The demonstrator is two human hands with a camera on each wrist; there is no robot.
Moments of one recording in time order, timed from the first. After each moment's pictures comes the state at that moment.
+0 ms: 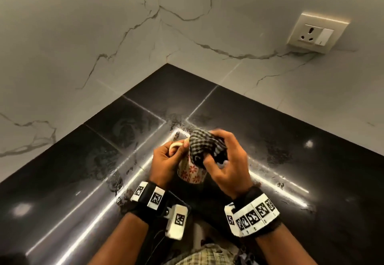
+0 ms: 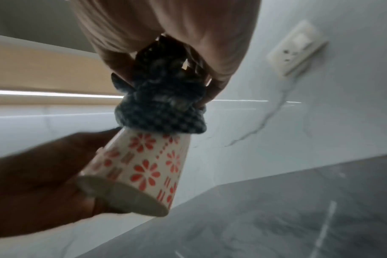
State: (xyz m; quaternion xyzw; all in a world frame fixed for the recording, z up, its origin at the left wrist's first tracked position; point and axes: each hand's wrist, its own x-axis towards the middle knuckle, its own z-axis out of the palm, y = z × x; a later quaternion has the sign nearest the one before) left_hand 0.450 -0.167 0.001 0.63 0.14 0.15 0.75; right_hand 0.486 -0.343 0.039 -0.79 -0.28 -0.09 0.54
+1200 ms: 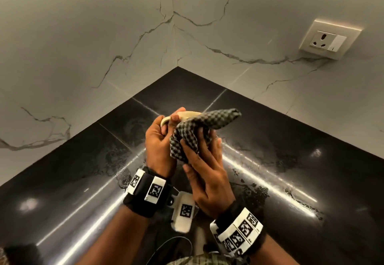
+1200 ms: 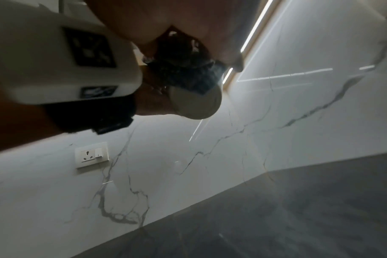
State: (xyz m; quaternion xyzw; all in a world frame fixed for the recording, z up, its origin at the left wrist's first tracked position) left_hand 0.443 -0.156 0.080 0.55 0.12 0.28 0.78; right_hand 0.435 -0.294 0.039 -0.75 -0.41 -0.13 0.50
